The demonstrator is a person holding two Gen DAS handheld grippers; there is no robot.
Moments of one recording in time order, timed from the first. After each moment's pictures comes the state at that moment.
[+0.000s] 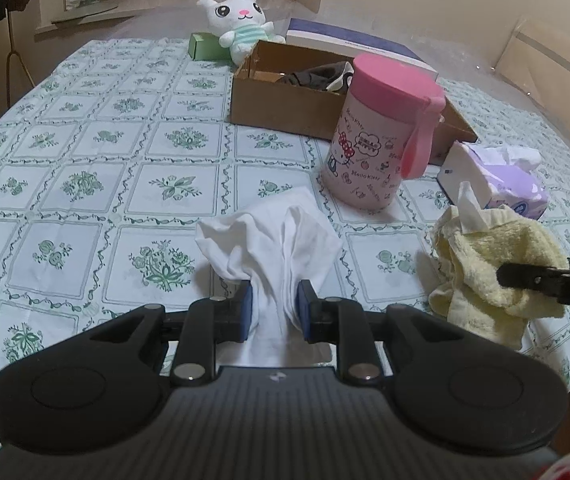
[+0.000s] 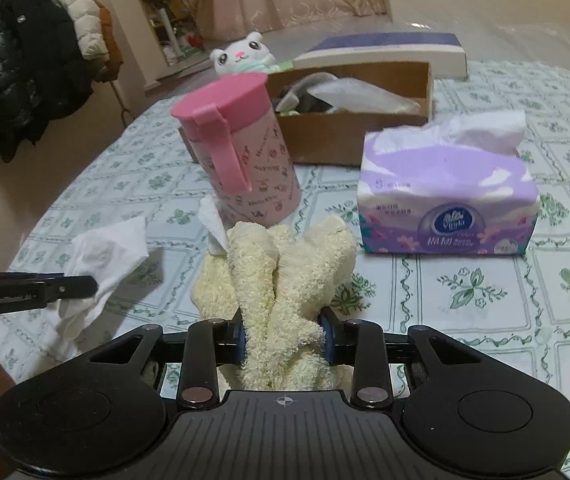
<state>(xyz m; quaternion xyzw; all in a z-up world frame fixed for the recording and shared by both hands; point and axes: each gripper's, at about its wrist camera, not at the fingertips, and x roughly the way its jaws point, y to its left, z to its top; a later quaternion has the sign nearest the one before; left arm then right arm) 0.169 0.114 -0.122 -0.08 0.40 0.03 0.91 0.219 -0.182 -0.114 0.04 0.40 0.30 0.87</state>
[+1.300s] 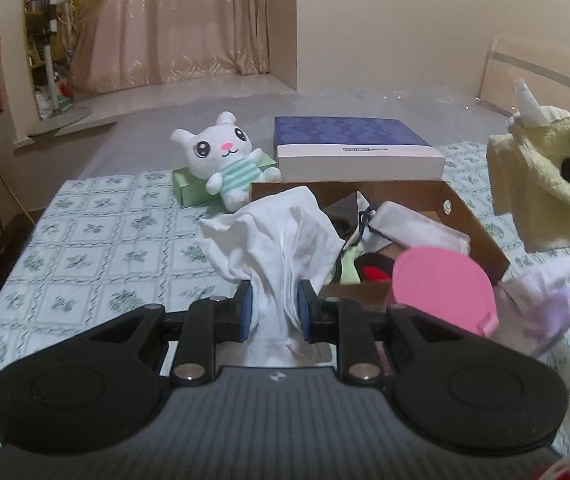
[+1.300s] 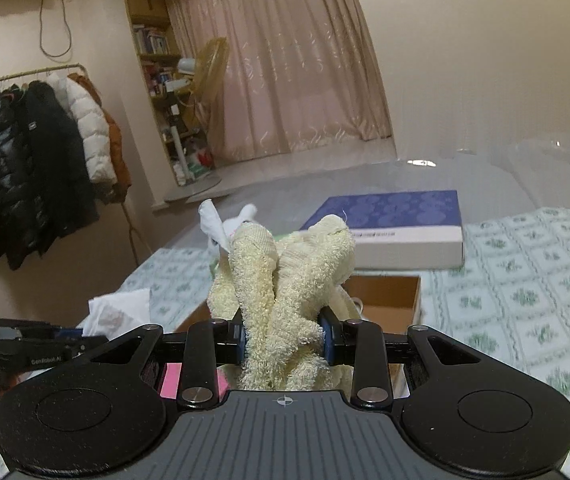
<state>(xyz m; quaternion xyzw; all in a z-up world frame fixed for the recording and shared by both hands) 0.314 0.146 -0.037 0.01 0.31 0.01 0.95 0.339 -0.204 0.018 0.08 0.23 0.31 0.92</state>
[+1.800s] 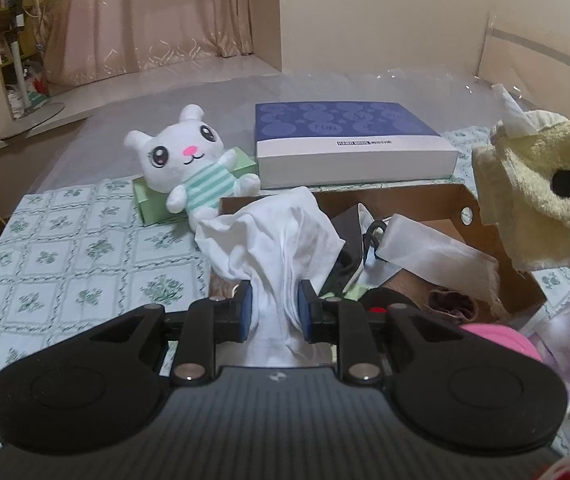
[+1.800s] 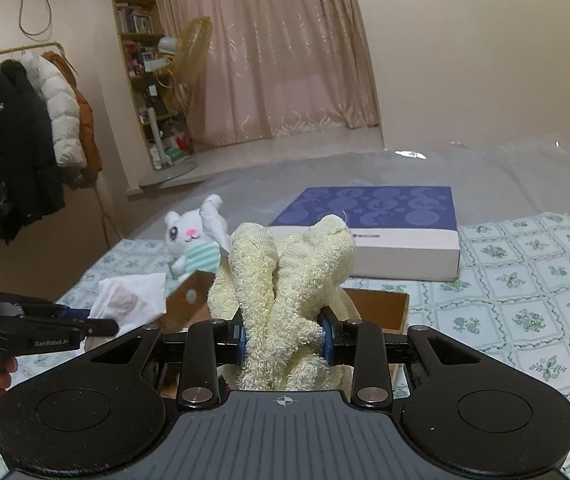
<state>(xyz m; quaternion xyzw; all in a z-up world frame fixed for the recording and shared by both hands) 0.422 0.131 -0.062 0.03 0.34 -0.01 0.94 0.425 -0.182 -0.009 0.05 0.25 0.29 0.92</state>
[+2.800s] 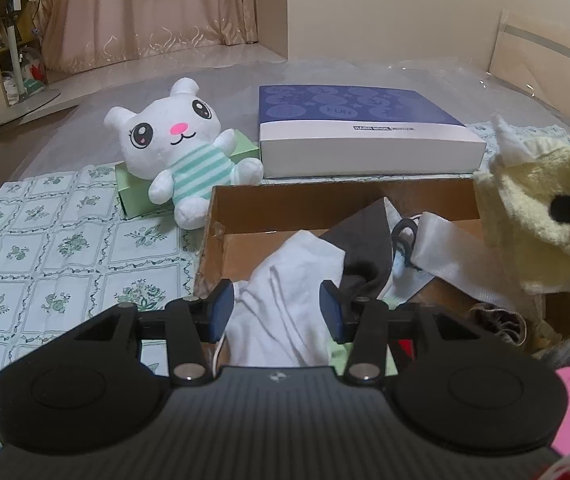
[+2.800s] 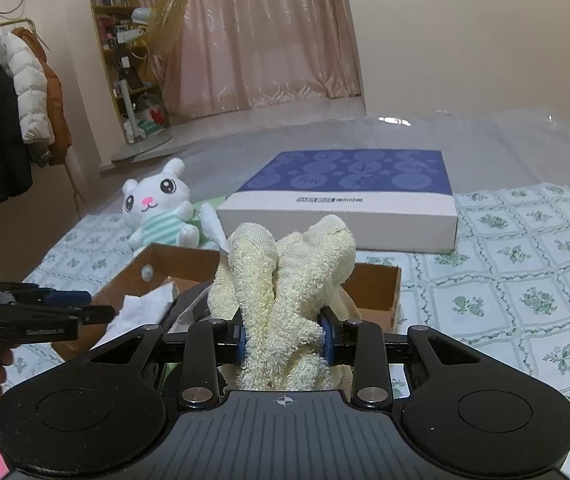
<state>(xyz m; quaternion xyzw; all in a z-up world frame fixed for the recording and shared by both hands) 0.470 0.139 -0.105 0.02 0.35 0.00 0.94 0.475 -0.165 -0.056 0.04 0.29 0.26 0.92</state>
